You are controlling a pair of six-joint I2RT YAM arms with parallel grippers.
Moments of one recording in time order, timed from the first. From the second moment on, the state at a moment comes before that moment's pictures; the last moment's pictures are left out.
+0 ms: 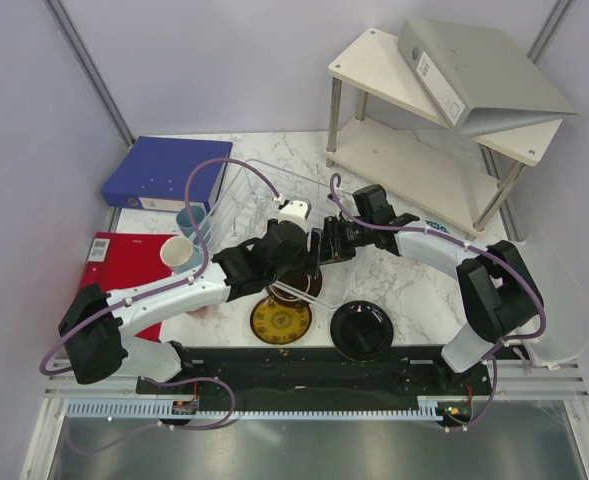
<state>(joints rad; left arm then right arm) -0.98 1.35 0.97 -0.25 -0.39 -0.51 0.51 1.63 0.99 -0.18 -0.74 0.52</state>
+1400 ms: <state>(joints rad) -0.98 1.33 0.97 -0.25 -0.38 -0.51 0.53 1.64 0.94 -0.10 -0.82 0.55</state>
